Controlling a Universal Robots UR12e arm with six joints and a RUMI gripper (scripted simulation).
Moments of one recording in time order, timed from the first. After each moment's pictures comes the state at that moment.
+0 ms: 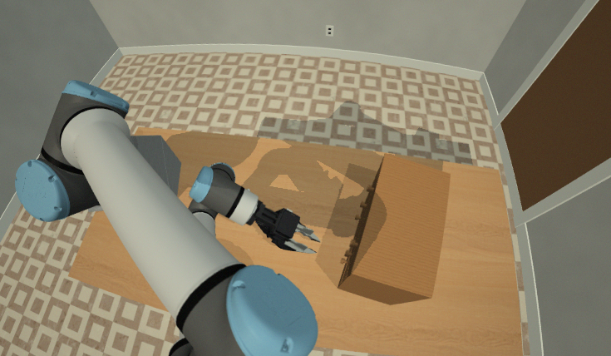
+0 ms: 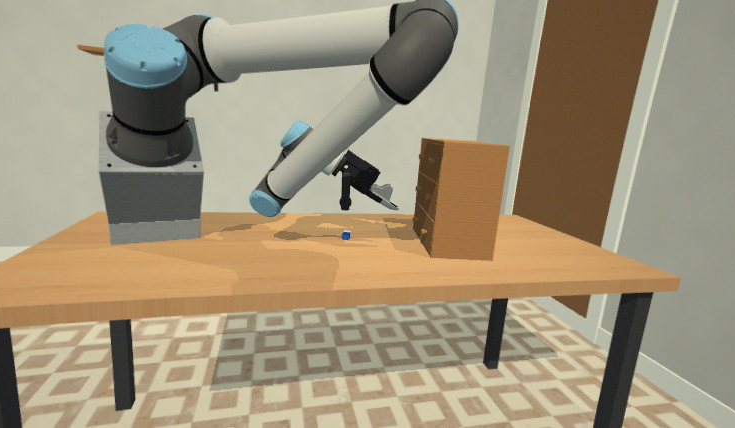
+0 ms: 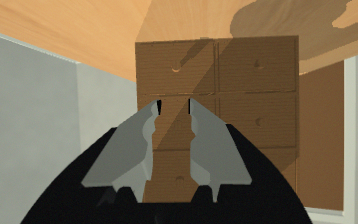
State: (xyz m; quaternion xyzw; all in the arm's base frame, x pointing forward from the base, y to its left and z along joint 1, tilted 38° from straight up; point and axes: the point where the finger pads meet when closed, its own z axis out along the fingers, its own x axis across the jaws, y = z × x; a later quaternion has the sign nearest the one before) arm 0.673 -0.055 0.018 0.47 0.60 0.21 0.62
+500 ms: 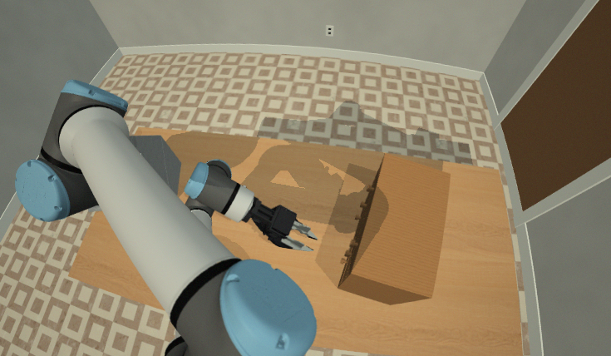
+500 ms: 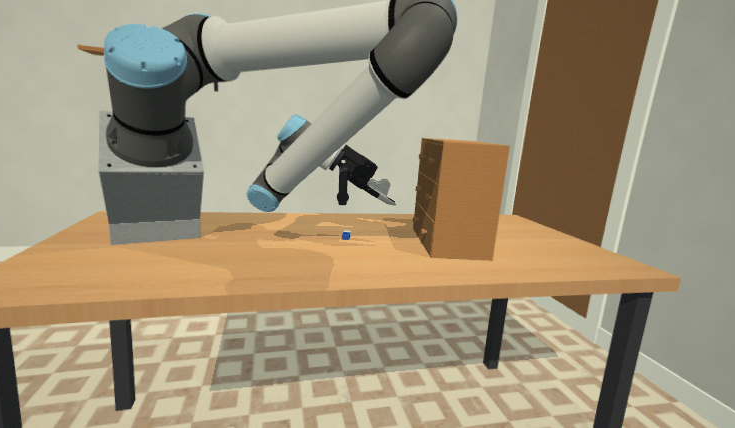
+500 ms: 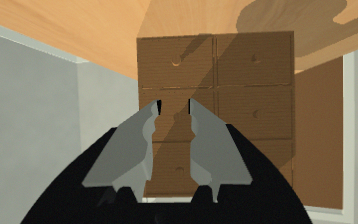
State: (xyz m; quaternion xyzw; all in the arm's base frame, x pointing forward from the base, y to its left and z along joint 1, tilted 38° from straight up) arm 0.661 -0.047 0.027 0.47 0.60 0.20 0.62
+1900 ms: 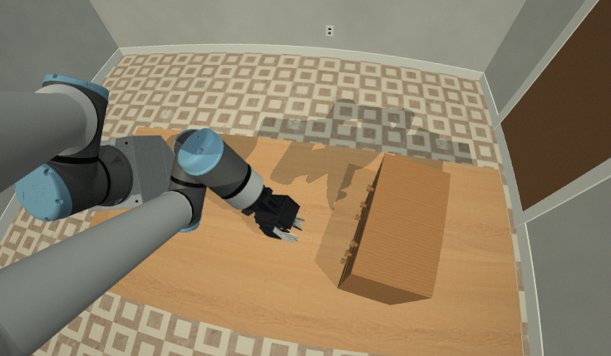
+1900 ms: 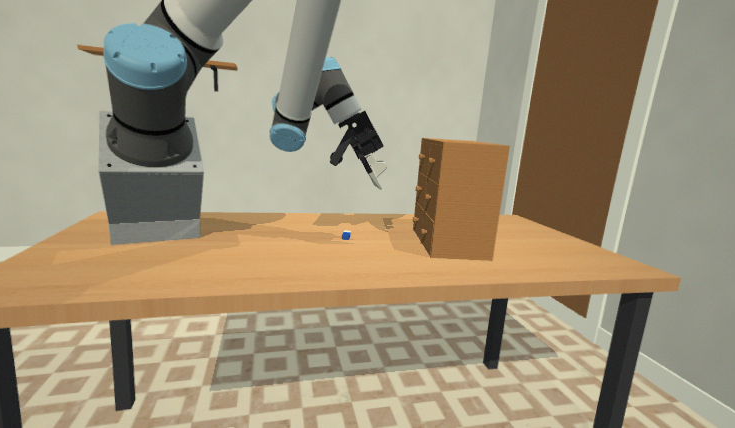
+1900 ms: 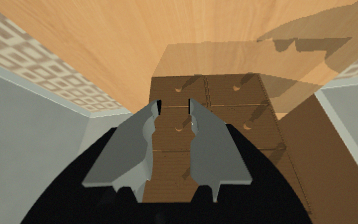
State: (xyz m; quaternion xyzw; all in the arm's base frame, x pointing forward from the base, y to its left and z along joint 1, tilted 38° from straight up) arm 0.610 -0.016 0.055 0.60 0.63 0.05 0.49
